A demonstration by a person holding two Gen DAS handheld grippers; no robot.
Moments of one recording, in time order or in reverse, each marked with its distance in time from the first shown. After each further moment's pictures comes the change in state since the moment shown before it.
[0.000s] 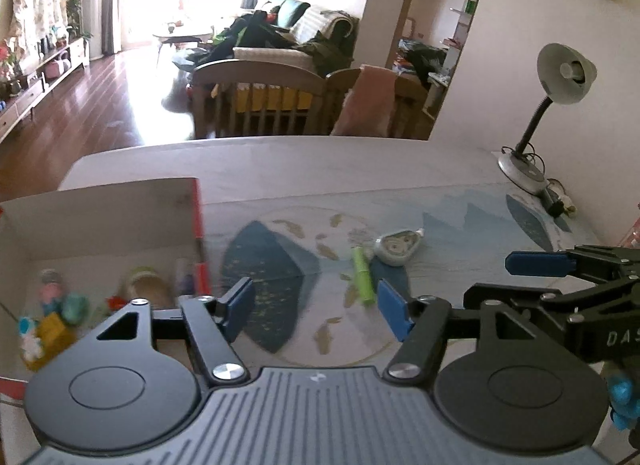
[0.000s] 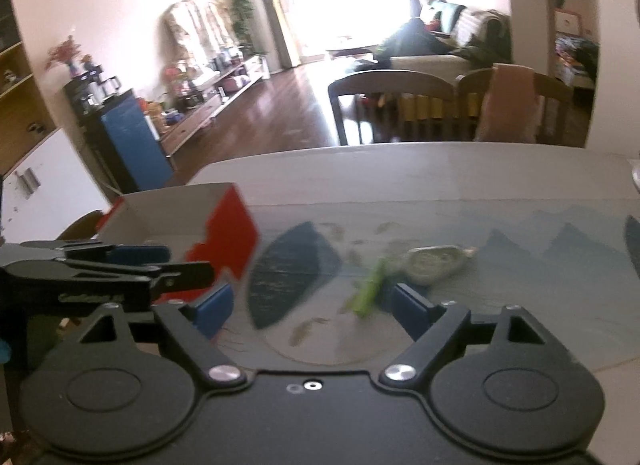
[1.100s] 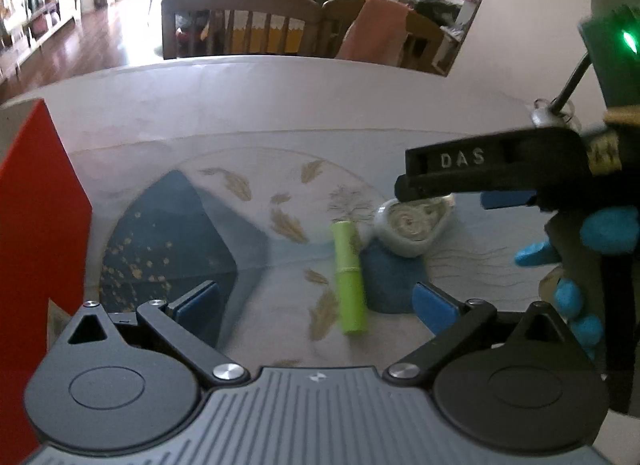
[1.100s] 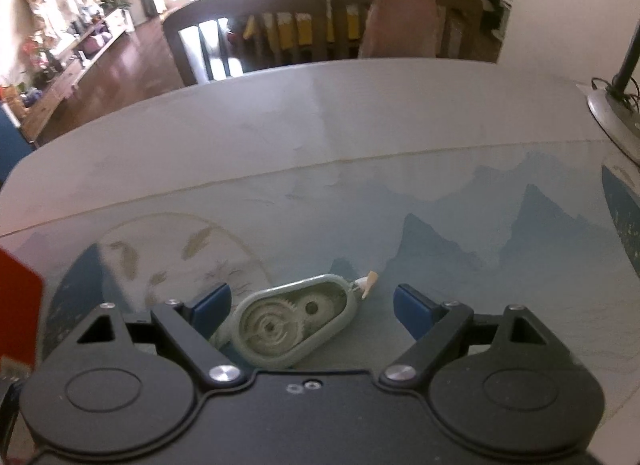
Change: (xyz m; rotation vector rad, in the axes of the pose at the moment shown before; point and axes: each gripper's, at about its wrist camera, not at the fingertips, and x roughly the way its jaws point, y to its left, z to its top) left arm 0.181 -0.033 -0.008 -0.014 0.147 0.024; right arm 0.191 -0.115 0.036 0.176 0.214 -0.349
